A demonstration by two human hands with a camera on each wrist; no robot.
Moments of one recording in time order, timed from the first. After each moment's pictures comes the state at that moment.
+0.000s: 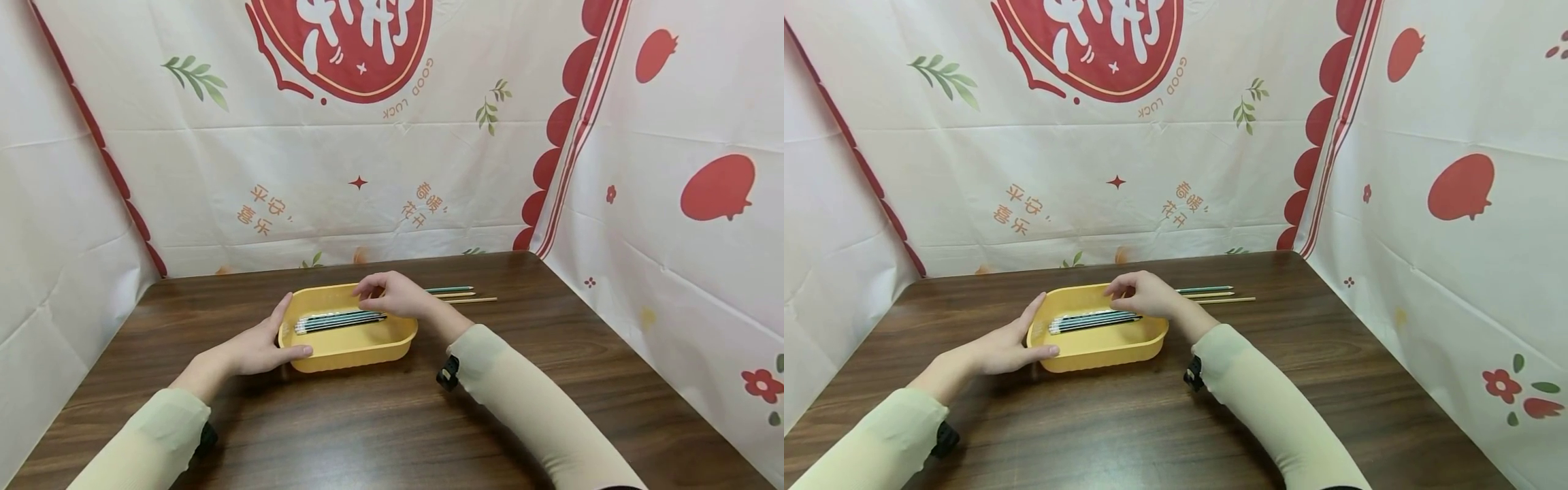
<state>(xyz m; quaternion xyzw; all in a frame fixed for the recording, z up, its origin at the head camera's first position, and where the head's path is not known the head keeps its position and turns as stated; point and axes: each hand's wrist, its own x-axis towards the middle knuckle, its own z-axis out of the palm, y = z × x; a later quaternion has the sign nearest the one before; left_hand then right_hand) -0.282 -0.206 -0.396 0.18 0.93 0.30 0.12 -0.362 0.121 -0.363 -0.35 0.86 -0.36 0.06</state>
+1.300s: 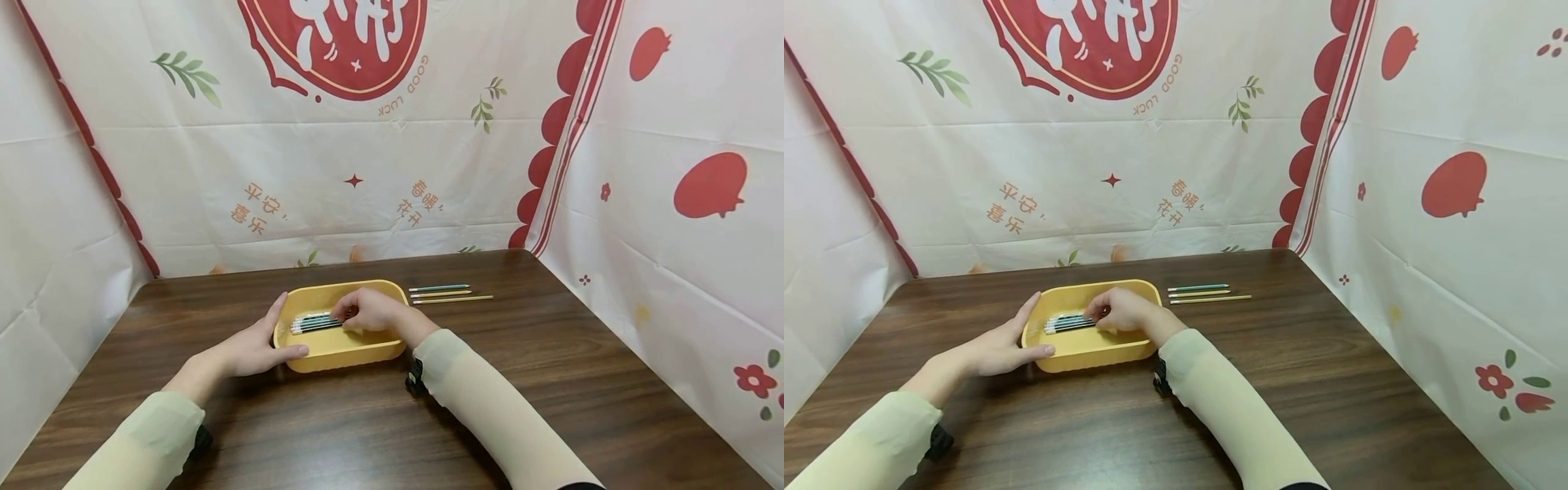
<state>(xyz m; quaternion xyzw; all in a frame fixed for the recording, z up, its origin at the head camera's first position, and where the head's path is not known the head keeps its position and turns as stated) -0.280 -0.205 -0.398 0.18 0.93 0.30 0.12 -0.370 0.081 -0.395 -0.36 0.88 -0.29 0.13</state>
